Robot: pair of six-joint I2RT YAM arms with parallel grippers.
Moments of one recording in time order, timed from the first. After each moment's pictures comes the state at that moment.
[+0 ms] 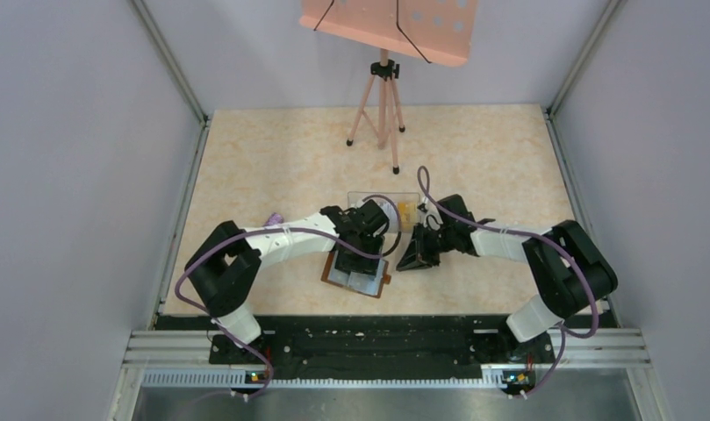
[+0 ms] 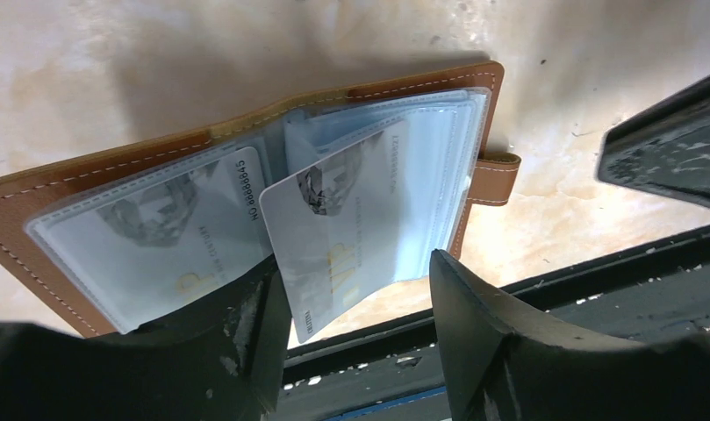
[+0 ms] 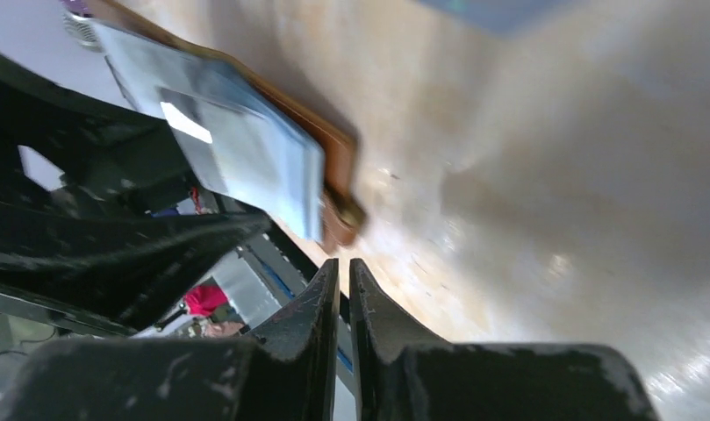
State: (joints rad) left arm -0.90 1.69 1.12 -0.74 0.00 -0.66; right arm 0.46 1.54 0.61 -0.08 -0.71 0.69
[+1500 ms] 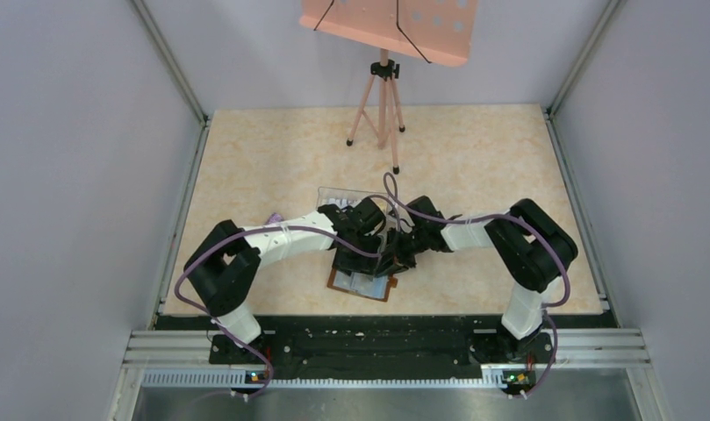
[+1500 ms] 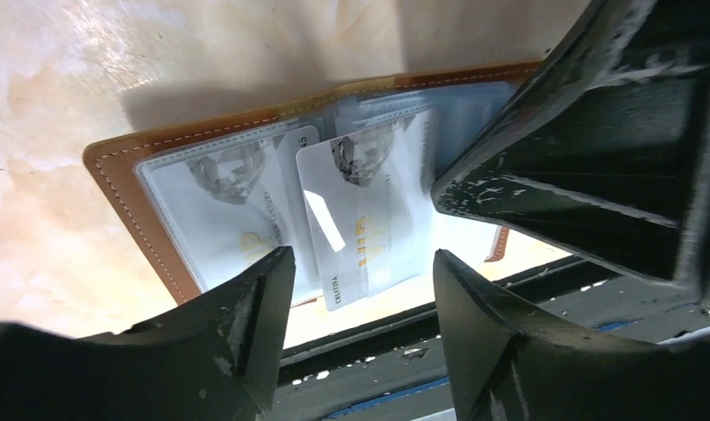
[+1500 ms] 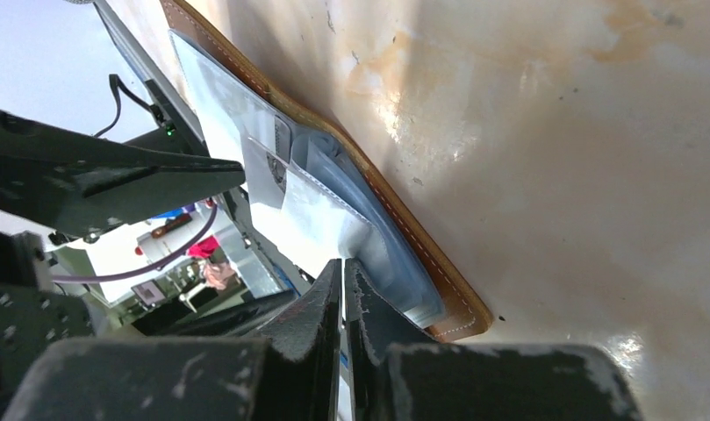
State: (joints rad) left arm -0.88 1.68 1.12 -0.72 0.05 -0.62; right arm 0.63 1.80 0.77 0.02 -0.75 0.75
